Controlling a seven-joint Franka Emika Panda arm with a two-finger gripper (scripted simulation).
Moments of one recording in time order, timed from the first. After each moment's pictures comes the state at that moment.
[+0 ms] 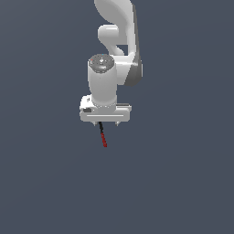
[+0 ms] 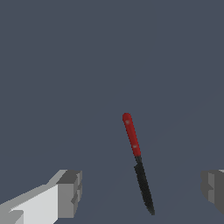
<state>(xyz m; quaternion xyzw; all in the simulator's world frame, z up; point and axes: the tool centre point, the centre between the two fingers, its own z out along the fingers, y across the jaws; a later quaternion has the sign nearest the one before) -0.010 -0.050 0.166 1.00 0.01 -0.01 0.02</state>
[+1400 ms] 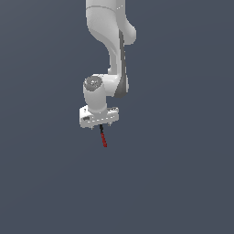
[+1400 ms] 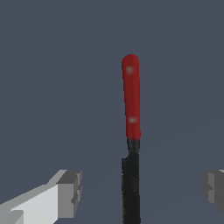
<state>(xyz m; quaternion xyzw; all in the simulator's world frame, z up) -0.070 -0.089 0.058 0.99 0.13 0.00 0.00</state>
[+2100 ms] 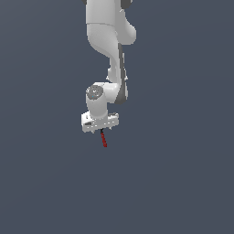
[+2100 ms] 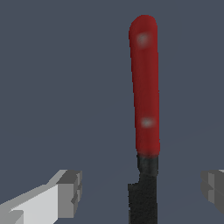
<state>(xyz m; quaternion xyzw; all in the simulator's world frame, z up) -0.072 -0.089 0.014 0.99 0.13 0.00 0.00</state>
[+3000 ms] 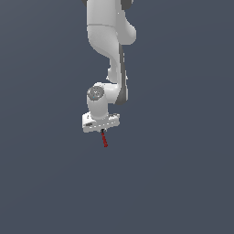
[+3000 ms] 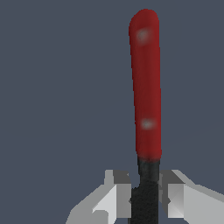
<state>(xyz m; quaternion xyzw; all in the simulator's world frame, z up) -0.070 -0.086 0.010 0.99 0.13 0.00 0.00</state>
